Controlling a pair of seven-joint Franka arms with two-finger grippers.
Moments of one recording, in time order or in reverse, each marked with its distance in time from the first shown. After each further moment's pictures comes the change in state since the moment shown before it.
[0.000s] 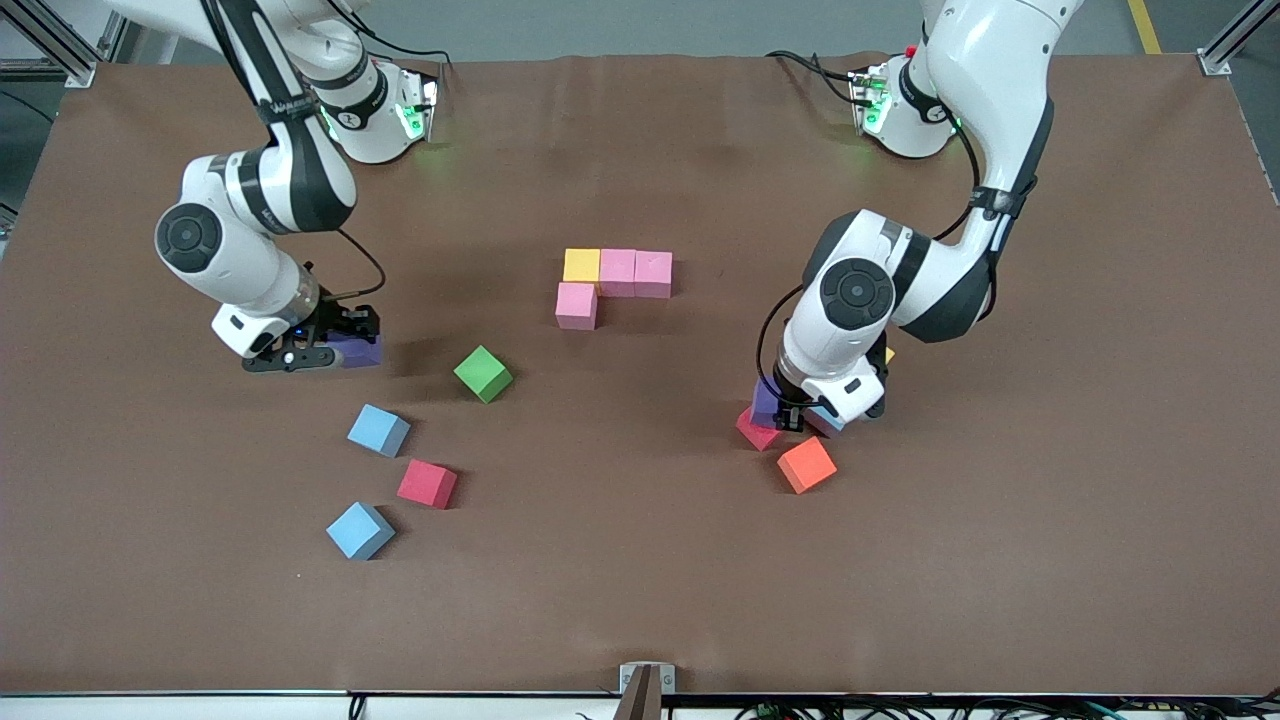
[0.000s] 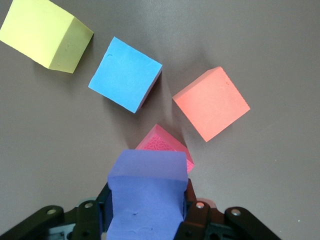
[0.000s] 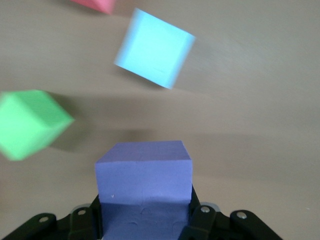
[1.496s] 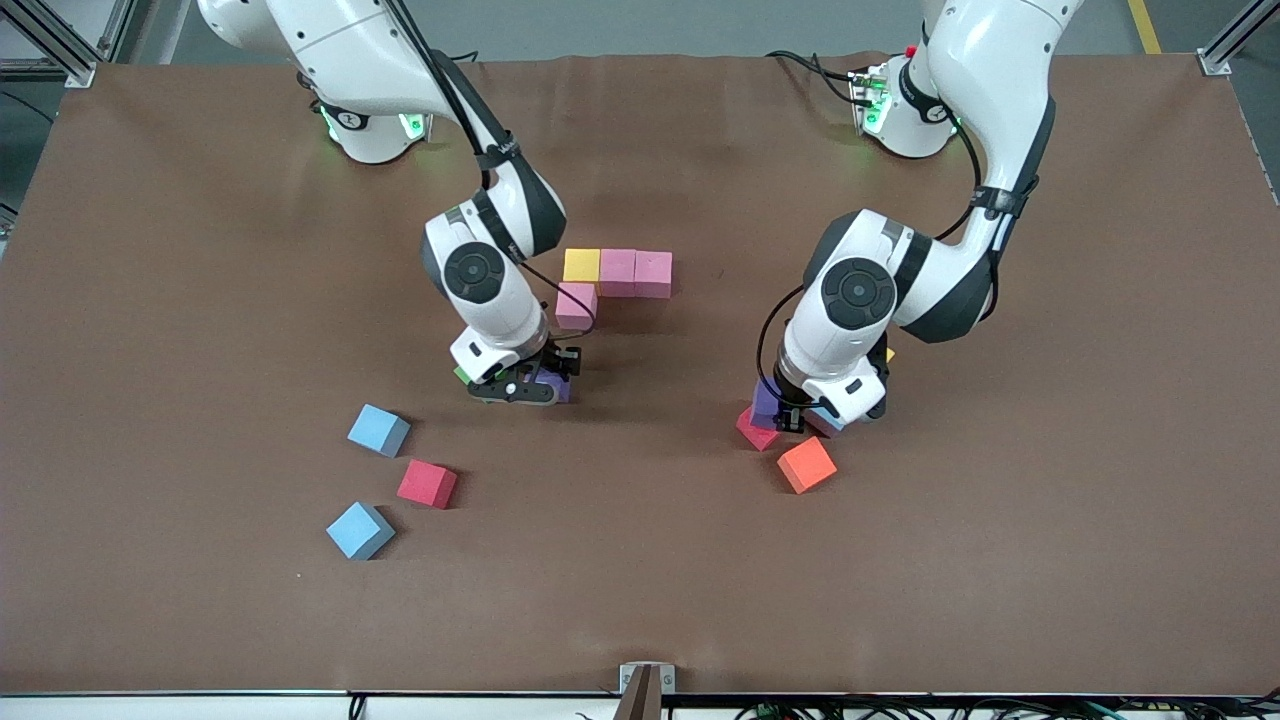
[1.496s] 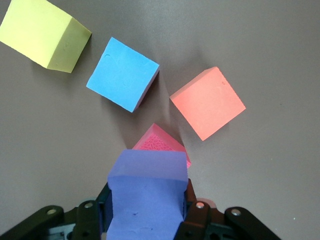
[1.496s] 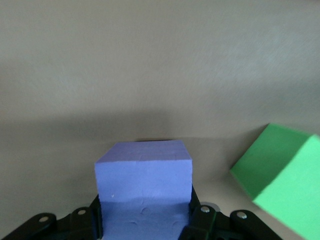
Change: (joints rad) left arm 0.001 0.000 0.000 0.008 0.000 -0.001 0.000; right arm 0.408 0.464 0.005 0.357 0.084 0.202 0.564
